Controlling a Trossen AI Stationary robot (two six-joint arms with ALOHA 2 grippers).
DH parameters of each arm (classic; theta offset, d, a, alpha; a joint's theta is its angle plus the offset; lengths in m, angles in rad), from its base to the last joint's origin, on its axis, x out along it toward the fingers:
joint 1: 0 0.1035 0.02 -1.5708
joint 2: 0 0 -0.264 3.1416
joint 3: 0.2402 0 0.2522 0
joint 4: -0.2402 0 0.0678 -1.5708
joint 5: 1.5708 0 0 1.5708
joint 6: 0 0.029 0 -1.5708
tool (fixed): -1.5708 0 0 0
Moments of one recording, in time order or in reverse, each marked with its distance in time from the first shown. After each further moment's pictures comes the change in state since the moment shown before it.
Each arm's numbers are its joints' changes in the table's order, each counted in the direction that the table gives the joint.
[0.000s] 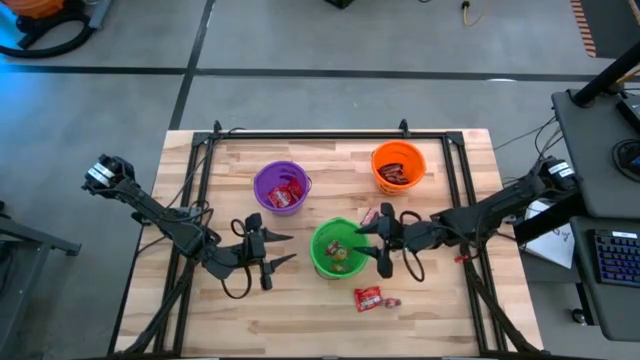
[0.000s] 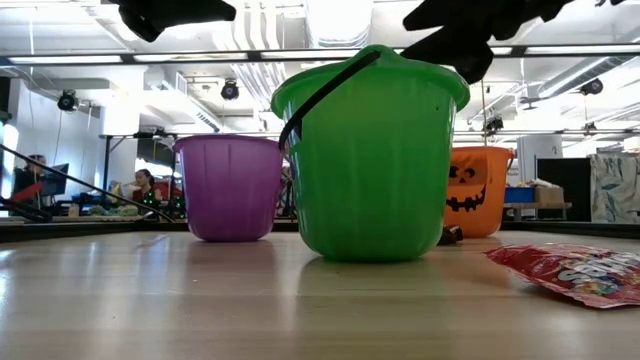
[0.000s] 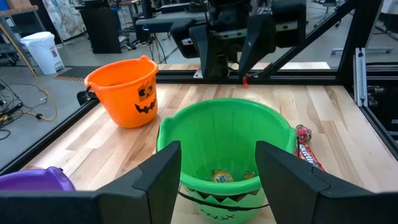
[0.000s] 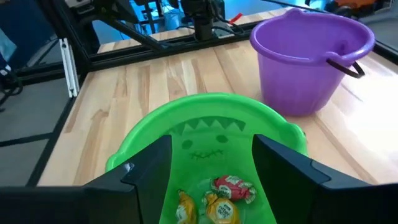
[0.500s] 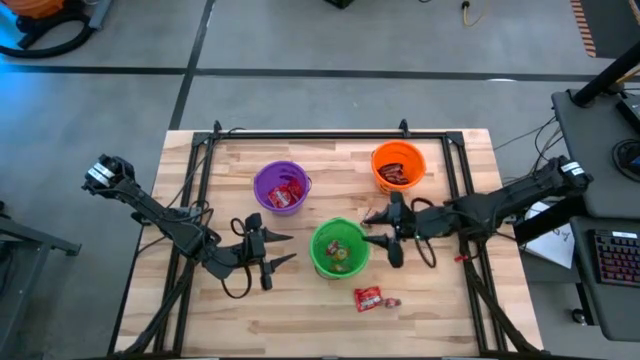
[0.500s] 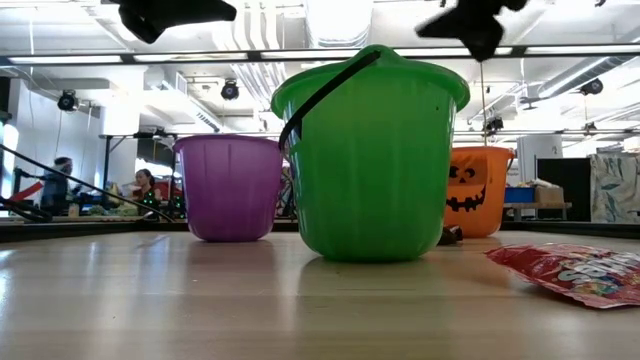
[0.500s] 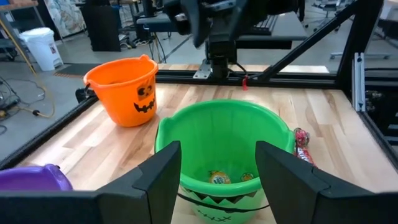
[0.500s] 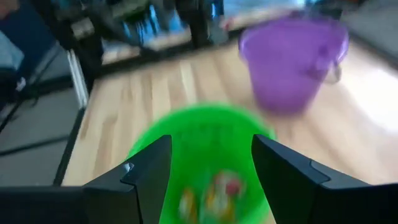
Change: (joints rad) left arm 0.001 0.000 0.000 0.005 0.000 -0.023; right arm -0.053 -0.143 0.083 -0.252 0.064 0.058
